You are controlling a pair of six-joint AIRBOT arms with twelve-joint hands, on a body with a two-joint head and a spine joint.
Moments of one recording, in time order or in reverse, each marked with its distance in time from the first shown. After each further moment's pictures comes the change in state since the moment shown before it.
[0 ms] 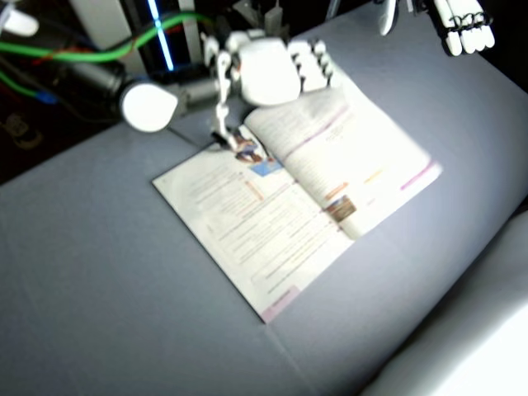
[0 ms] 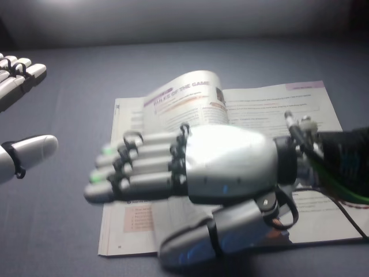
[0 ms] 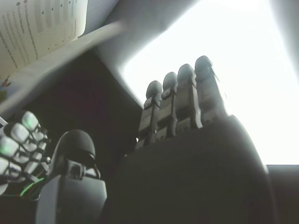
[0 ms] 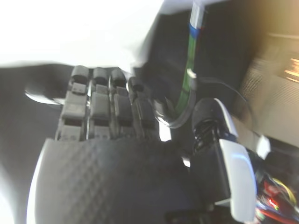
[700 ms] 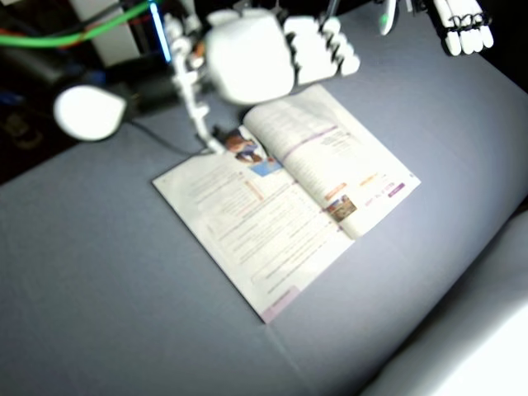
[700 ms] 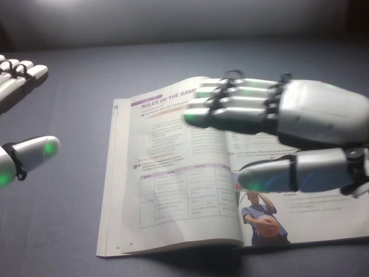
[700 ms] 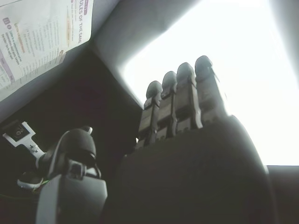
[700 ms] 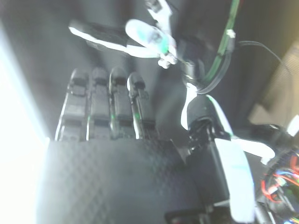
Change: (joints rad) left arm 0.006 -0.001 -0.011 0.006 -0.027 -0.027; right arm -0.138 0.235 -0.038 0.322 0.005 -0.114
